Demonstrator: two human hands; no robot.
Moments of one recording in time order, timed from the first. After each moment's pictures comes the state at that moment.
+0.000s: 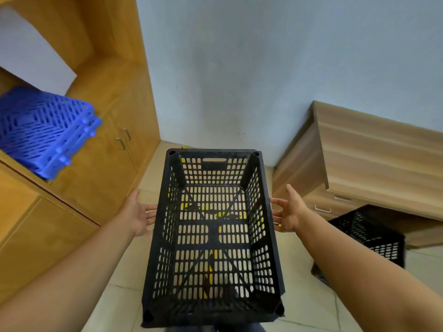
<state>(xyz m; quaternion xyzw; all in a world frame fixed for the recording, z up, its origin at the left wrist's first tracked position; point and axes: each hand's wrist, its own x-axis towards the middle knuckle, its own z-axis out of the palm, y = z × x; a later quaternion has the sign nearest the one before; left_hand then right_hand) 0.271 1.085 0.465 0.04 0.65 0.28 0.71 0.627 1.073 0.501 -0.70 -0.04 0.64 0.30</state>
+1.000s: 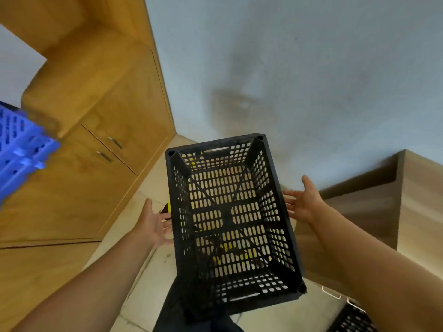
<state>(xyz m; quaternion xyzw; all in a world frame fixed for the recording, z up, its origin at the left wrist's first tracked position) 0.368 1.406 0.342 -0.15 0.64 0.32 0.68 0.705 1.522 0.386 -0.69 -0.09 0.68 0.23</state>
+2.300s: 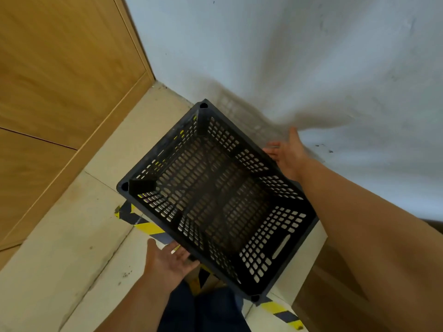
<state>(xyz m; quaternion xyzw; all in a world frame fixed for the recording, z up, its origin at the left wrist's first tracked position) 0.461 1.533 -0.032 -0.46 0.50 0.44 0.59 0.643 1.819 -0.017 -0.67 -0.26 0.69 0.09</state>
